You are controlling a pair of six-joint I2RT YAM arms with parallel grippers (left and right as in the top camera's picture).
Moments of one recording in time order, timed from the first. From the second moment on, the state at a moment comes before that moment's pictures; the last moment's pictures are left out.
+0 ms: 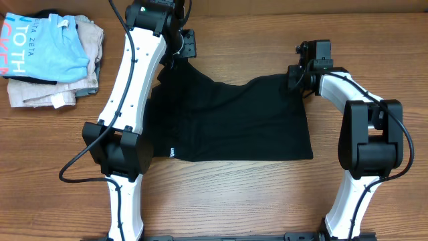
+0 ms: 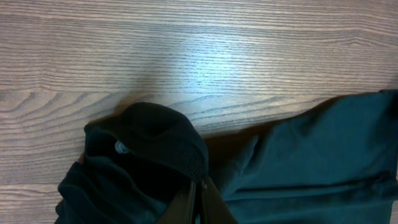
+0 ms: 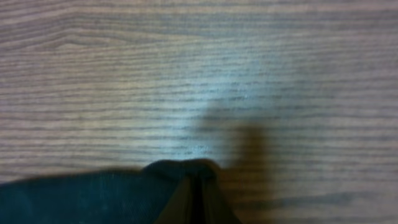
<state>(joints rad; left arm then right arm) -0.27 2.23 2.40 -1.38 0.05 -0.35 0.02 2.15 1.43 -0.30 -0.09 0.08</state>
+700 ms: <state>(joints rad) -0.19 2.23 2.40 -1.56 0.05 -0.39 -0.07 2.00 1.83 -1.24 -0.19 0.11</state>
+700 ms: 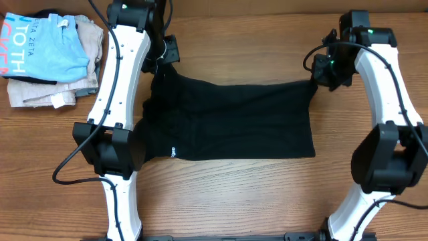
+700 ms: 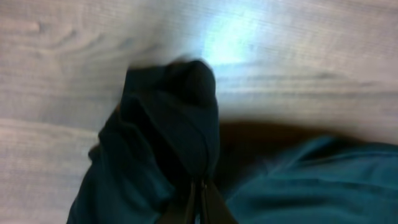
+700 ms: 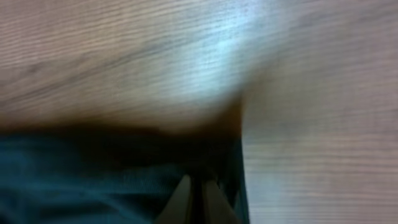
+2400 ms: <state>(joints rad) -0.21 2.04 2.32 -1.50 -0.21 -0.45 -0.08 1.95 1.23 -0.94 -0.21 0.15</state>
